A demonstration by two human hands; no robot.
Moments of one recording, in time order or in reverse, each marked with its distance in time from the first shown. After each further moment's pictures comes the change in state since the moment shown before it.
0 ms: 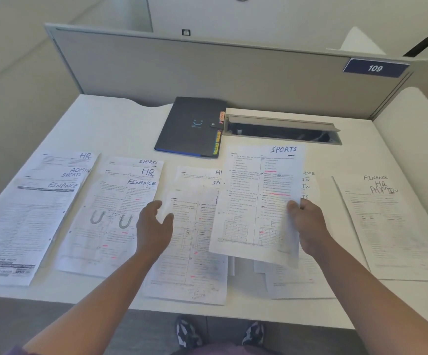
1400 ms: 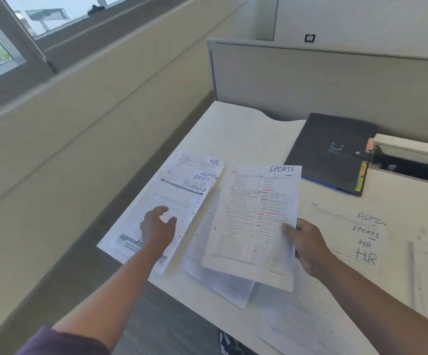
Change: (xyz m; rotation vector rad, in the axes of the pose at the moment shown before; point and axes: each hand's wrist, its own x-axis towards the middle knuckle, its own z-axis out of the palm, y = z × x) left_hand 0.100 -0.142 -0.244 0.107 0.341 -0.366; right_hand -0.033 -0.005 0.322 -0.088 -0.562 0.132
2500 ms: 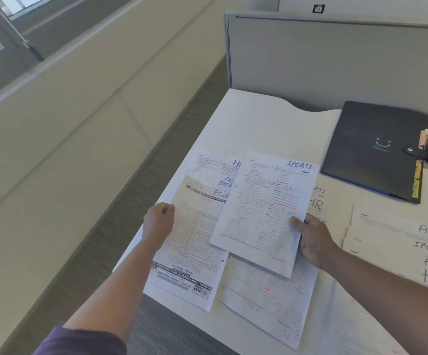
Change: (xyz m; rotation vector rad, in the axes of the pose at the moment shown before) left_hand 0.141 -0.025 -0.023 -0.009 -0.129 -0.054; right_hand 0.092 0.005 0.094 0.315 0.010 0.144
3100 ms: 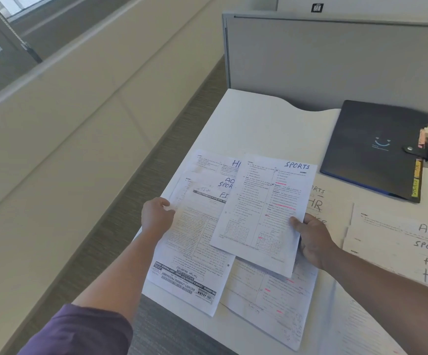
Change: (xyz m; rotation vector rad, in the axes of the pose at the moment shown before) left_hand 0.023 0.007 -0.002 0.197 0.050 0.053; right_hand 0.003 0.001 0.002 -0.004 0.015 0.004
